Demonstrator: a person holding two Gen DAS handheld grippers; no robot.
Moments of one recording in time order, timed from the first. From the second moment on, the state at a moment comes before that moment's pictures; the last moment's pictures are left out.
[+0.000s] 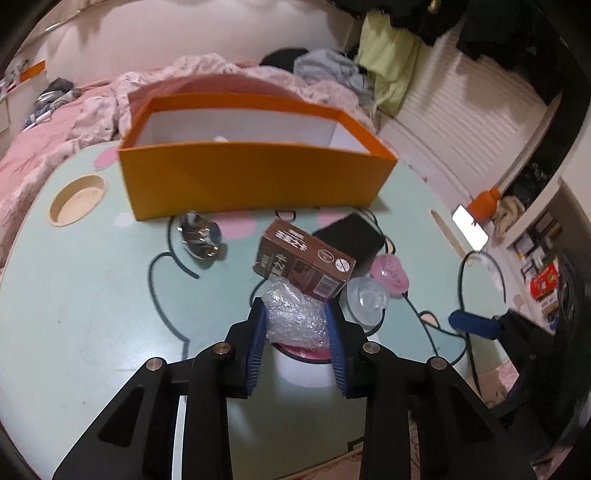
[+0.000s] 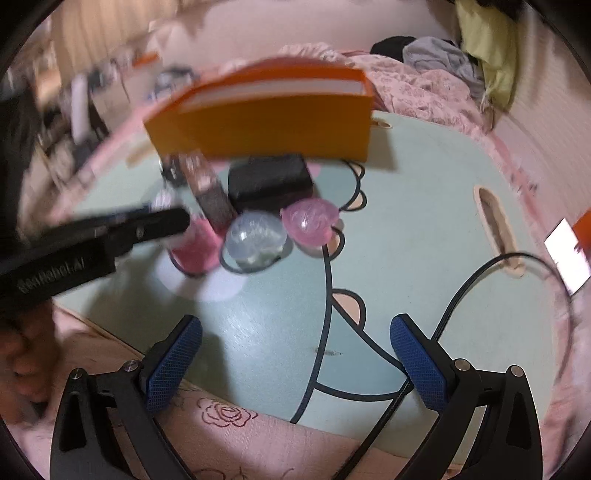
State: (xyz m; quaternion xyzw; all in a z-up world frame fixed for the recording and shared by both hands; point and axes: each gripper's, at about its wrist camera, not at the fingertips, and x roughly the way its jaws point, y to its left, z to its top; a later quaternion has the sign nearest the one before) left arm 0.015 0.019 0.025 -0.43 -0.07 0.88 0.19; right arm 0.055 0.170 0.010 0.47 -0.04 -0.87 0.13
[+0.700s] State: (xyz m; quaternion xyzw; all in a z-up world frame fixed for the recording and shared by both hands) left arm 0.052 -0.001 0.045 -0.37 -0.08 0.91 0.16; right arm 0.002 0.142 0.024 0.46 -0.08 -0.86 0.21
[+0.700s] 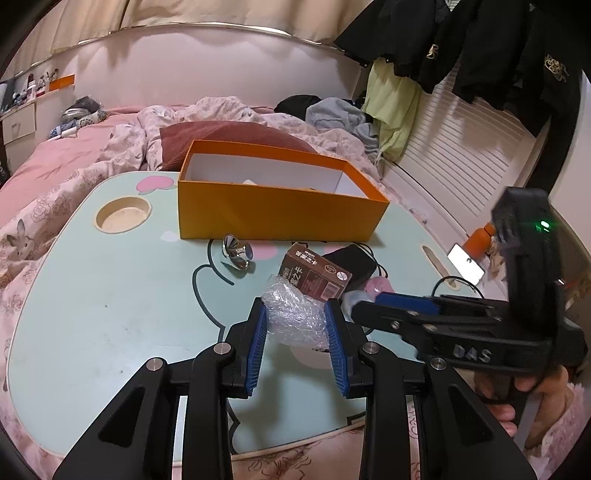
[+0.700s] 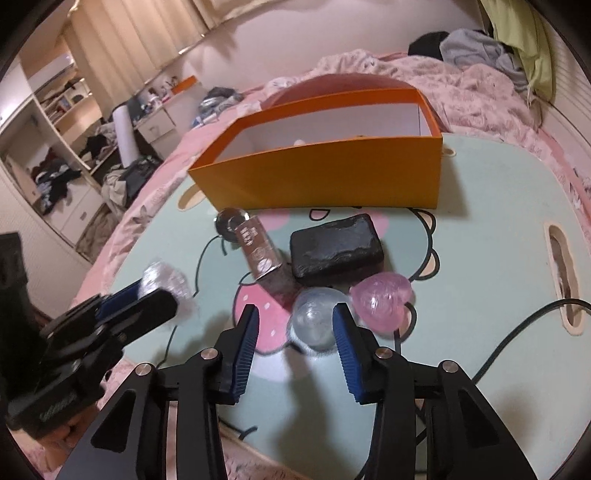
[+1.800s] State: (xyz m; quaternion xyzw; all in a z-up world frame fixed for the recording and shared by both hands) left arm 0.028 -0.008 0.066 -0.36 -0.09 0.91 0.18; right arm -0.001 0.139 0.061 0.42 -0.03 -0.89 0.20
